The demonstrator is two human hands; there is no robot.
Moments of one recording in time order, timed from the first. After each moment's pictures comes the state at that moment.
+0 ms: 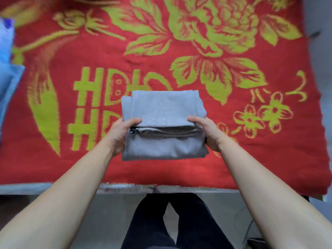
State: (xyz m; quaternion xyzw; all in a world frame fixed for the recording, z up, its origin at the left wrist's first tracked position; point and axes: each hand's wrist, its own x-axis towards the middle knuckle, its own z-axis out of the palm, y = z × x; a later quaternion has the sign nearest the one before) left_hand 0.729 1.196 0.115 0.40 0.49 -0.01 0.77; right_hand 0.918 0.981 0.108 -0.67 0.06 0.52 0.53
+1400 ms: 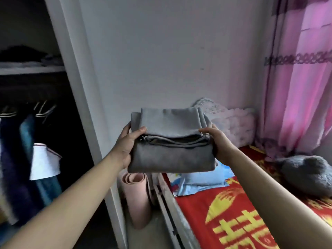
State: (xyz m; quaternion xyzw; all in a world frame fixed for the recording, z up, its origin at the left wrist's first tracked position) left_hand 0.290 0.958 0.682 0.40 0.44 0.69 0.41; right_hand 0.558 1.049 0.677 -0.30 -0.53 0.64 0.47
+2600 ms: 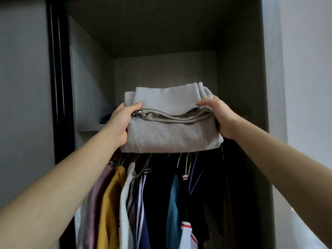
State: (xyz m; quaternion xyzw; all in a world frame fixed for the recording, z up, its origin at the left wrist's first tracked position) left_hand -0.408 0.842 0.928 0.39 0.48 0.78 0.12; right_hand -0.200 1.027 0.931 -0.12 -0.70 0.54 0.45
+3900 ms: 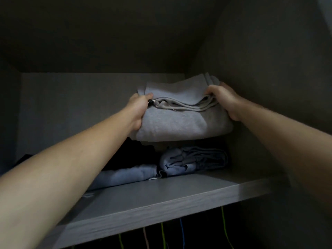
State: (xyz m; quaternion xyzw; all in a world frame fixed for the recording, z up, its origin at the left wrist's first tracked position) left_hand -0.504 1.213 1.125 0.52 0.41 0.74 0.14; right_hand -0.282 1.310 1.114 -0.18 -0.68 0.31 0.64
